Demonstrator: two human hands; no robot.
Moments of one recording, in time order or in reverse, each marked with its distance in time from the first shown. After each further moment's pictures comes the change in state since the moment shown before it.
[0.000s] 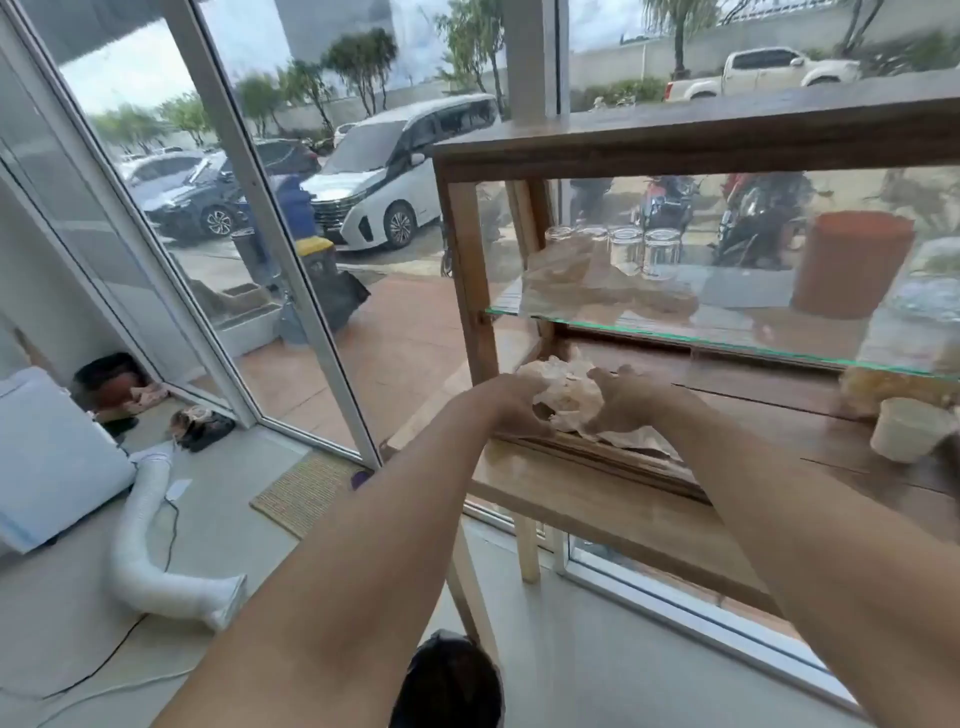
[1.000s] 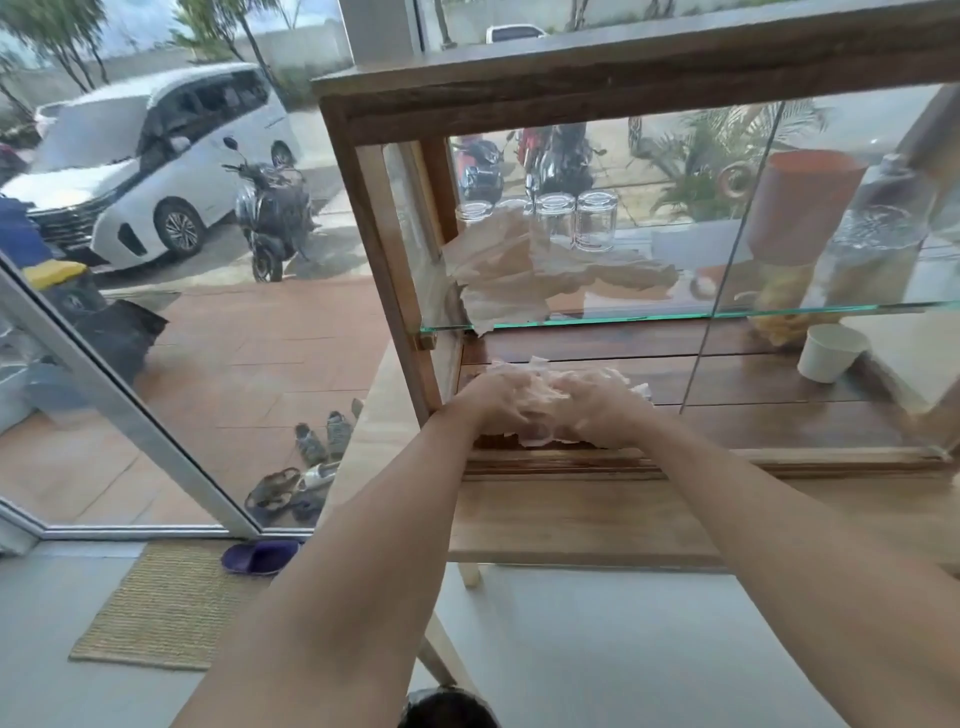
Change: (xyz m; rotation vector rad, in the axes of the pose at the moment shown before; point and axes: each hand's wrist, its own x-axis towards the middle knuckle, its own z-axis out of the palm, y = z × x) left_hand 0.157 -0.053 0.043 -0.227 -0.129 0.348; right_hand 0.062 0.004 0.050 0.284 0.146 0.238
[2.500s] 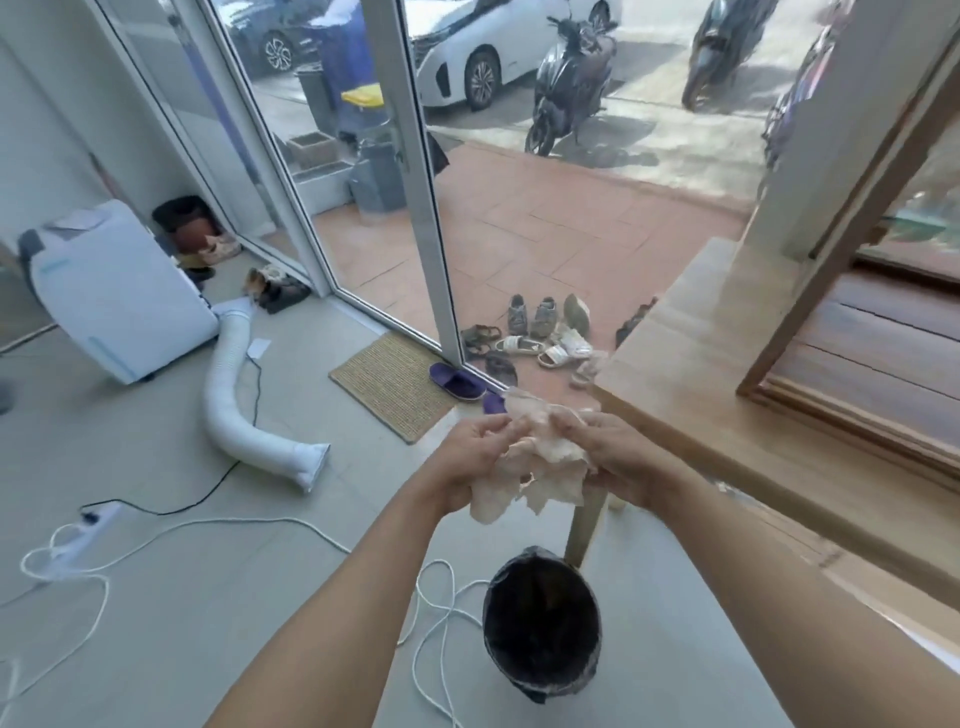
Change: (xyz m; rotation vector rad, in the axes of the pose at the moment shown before) left_hand -0.333 -0.174 0.073 -1.318 0.544 -0.503; right_hand -0.073 -0.225 0.190 0.975 -0.789 -0.165
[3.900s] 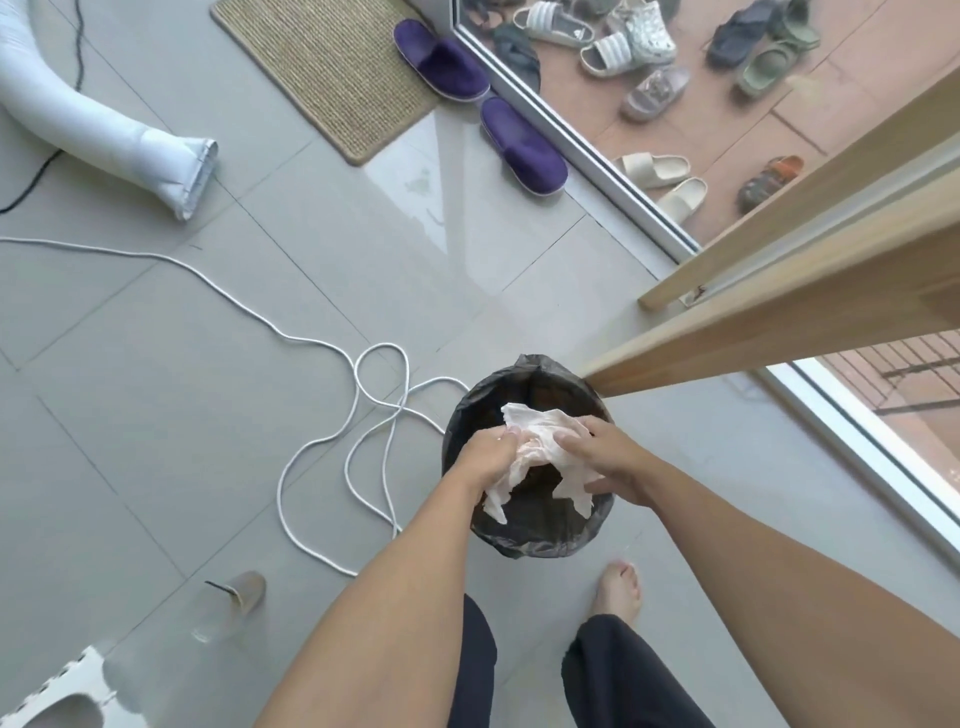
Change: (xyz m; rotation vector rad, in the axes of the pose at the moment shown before) left_hand 0.190 -0.528 -0.042 0.214 0.124 -0.706; right_hand 0.257 0.474 -0.056 -0.308 0.038 0.698
